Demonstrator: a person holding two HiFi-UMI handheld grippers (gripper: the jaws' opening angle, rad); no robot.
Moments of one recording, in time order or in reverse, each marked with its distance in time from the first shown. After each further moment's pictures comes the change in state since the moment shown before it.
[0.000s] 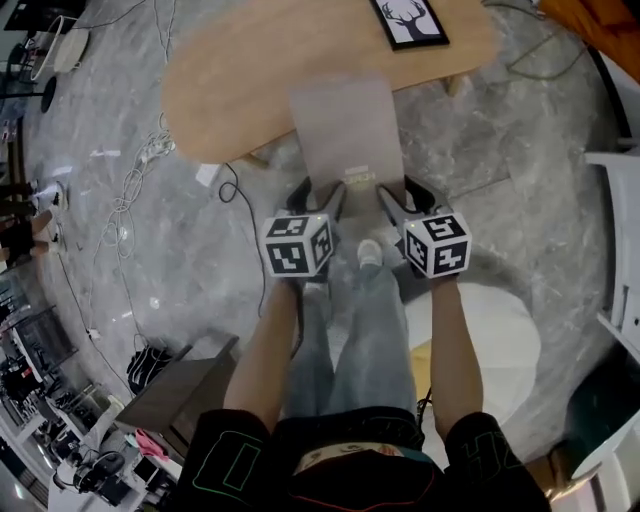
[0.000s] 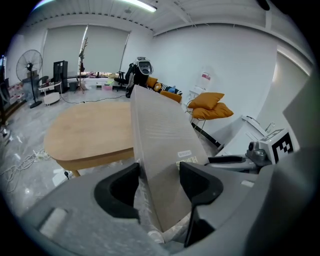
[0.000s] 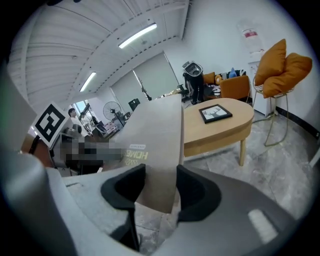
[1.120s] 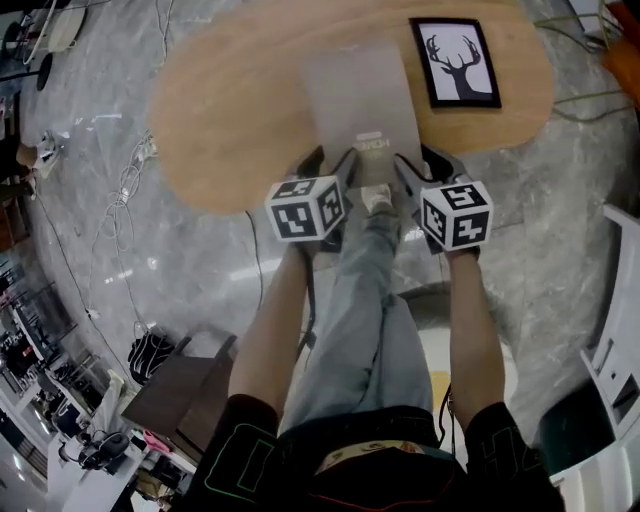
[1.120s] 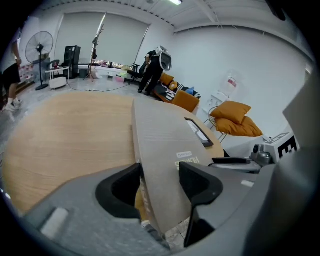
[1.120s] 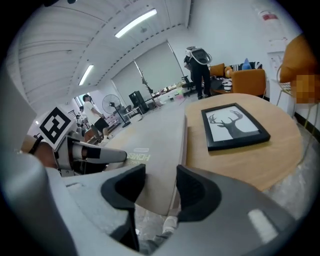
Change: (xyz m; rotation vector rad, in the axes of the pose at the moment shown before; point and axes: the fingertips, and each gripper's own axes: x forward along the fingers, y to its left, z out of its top) left arm 0.190 0.092 0.120 -0.169 0.007 0.034; right arm 0.177 -0.120 0.125 -0.061 0.091 0.042
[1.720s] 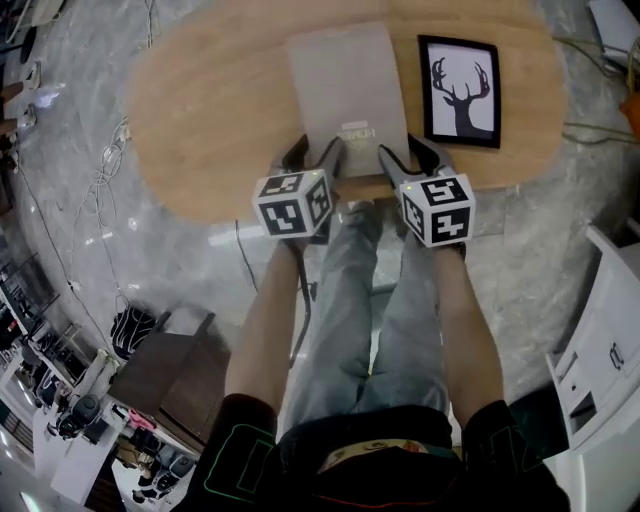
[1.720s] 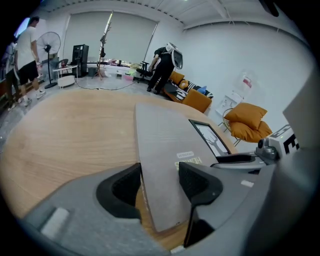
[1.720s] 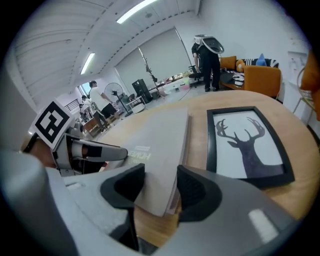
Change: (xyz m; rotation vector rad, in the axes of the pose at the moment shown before) left arm 0.059 0.025 0.034 -0.063 0.022 0.107; right arm 0.060 -0.039 0.036 -0.077 0.132 0.040
